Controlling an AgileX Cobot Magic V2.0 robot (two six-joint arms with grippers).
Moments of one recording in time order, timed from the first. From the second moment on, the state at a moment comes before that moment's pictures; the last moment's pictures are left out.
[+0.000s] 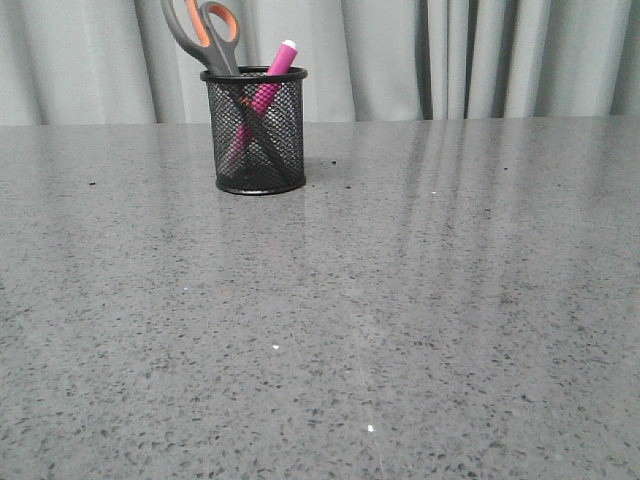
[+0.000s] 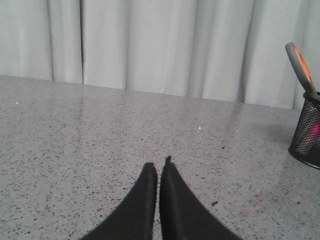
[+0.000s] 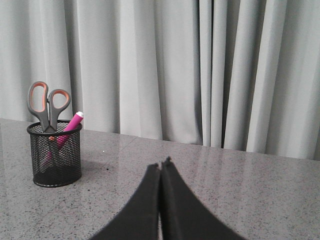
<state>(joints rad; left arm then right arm) 0.00 0.00 0.00 -0.02 0.06 -0.06 0.33 0.24 -0.11 0.33 -0.24 -0.41</state>
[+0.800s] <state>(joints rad) 0.00 0.00 0.00 -0.02 0.06 -0.06 0.33 0.24 -0.11 0.32 -0.24 -0.41</state>
